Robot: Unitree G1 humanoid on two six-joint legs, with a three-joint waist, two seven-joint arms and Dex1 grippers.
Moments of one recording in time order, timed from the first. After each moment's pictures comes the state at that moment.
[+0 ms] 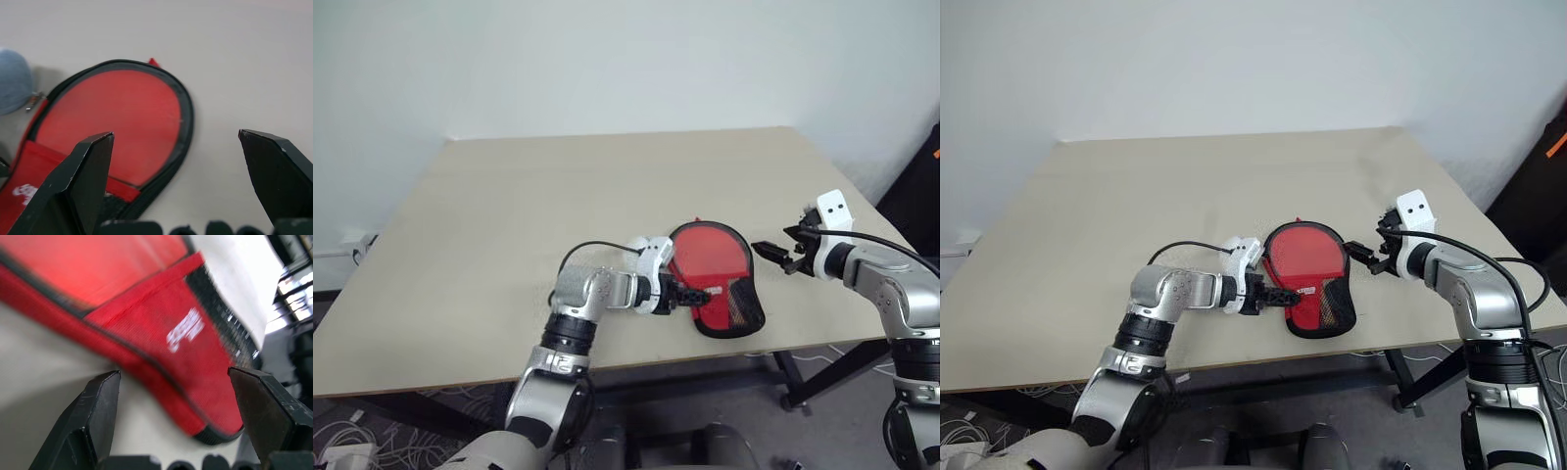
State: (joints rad) left arm -0.70 -0.01 0.00 0.27 -0.43 1.31 -0.50; right arm -0.46 -0.64 -0.09 -0.02 0.36 0.84 0.58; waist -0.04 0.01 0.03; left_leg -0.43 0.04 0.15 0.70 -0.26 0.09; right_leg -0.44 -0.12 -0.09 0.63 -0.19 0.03
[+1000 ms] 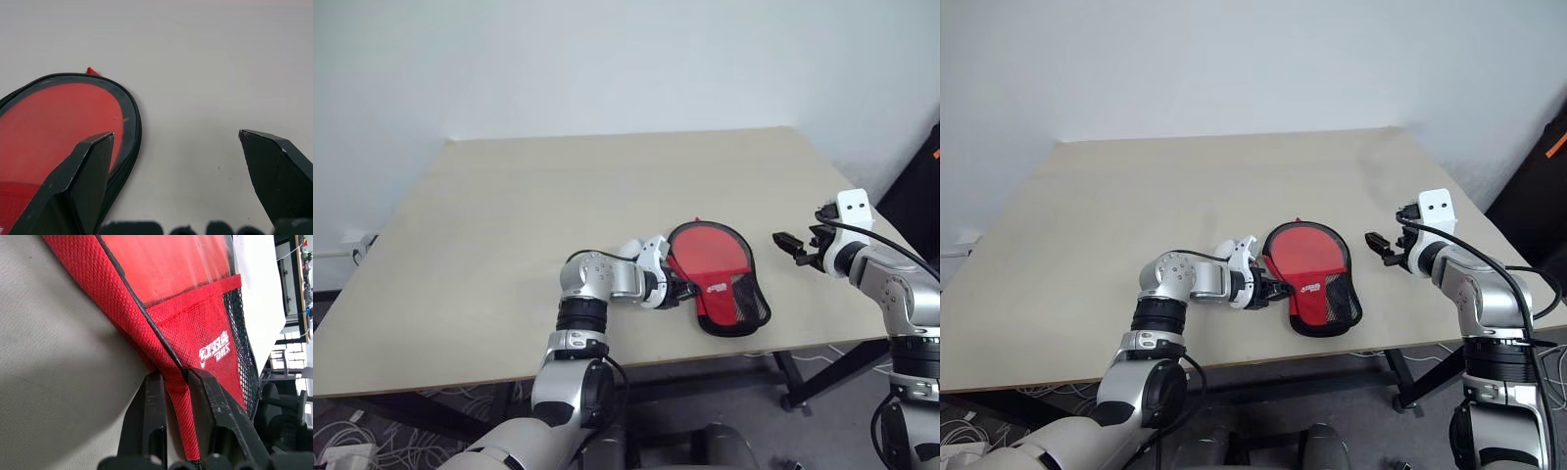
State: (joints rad) left arm -0.80 -0.13 0.29 0.47 -0.49 1.40 -0.19; right arm -0.47 -0.60 -0.17 0.03 0.35 0.87 0.41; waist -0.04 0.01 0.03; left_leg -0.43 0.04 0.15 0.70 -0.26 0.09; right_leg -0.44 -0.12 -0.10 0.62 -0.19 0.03
